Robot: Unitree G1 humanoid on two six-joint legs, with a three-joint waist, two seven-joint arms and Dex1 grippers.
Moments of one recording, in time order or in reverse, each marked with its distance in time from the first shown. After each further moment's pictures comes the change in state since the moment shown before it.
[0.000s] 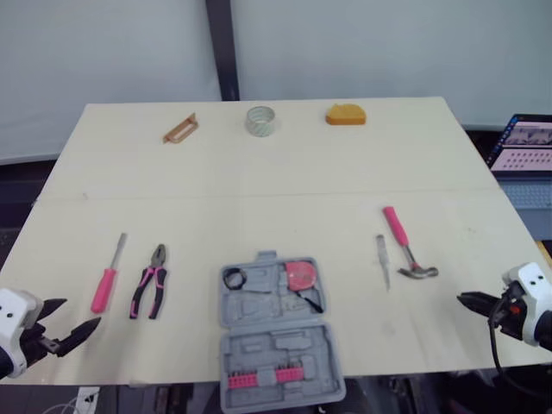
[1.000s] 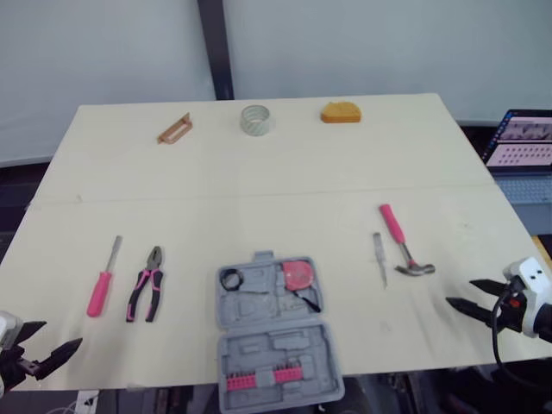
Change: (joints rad) left arm 0.109 0.001 0.052 -0.004 -0.006 0.035 -0.010; right arm -0.132 -0.024 0.070 0.193 -0.008 -0.127 0.102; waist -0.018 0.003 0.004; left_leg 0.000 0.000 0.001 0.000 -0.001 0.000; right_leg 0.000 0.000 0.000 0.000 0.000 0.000
